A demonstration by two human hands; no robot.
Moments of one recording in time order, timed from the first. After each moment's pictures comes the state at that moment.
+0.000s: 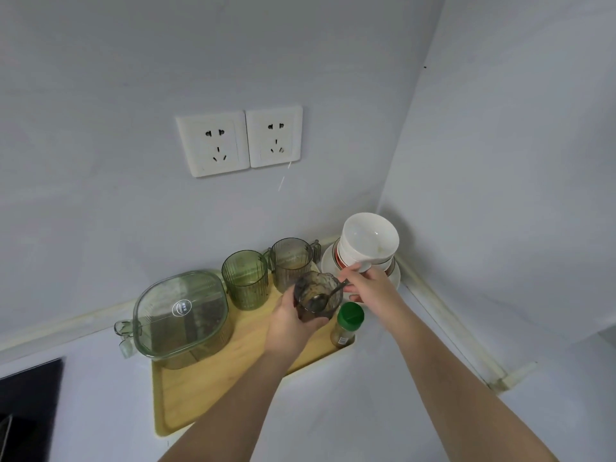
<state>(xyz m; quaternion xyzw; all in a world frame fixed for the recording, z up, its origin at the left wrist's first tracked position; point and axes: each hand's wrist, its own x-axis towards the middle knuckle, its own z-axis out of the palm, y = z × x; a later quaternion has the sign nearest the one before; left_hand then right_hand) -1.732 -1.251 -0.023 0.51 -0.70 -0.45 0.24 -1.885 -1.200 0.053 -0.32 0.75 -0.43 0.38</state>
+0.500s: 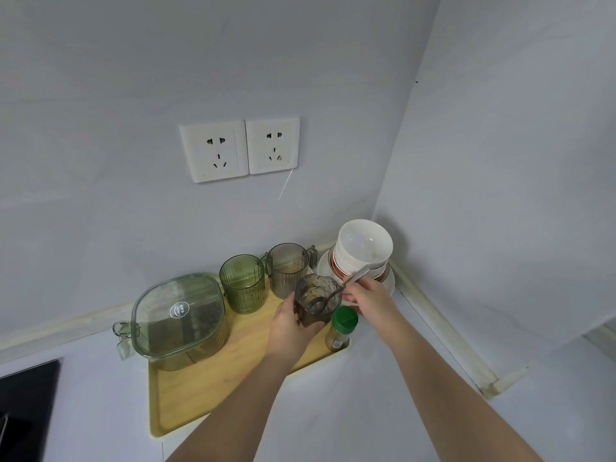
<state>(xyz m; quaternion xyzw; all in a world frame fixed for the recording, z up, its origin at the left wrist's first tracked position) -1.739 -1.246 -0.025 0.50 -0.69 -0.46 0.23 -1.884 -1.189 0.050 -0.28 0.77 -0.44 0.38</state>
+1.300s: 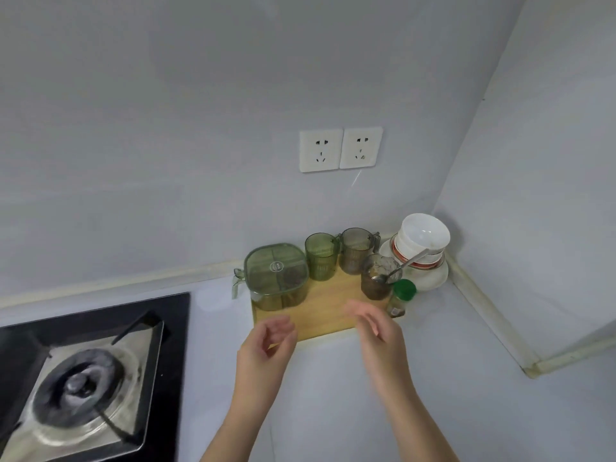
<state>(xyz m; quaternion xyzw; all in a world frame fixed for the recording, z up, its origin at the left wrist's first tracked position) -1.522 -1.119 0.076 0.52 -0.53 -0.51 0.43 -1.687 -1.075 0.099 -0.37 0.68 -0.55 0.33</state>
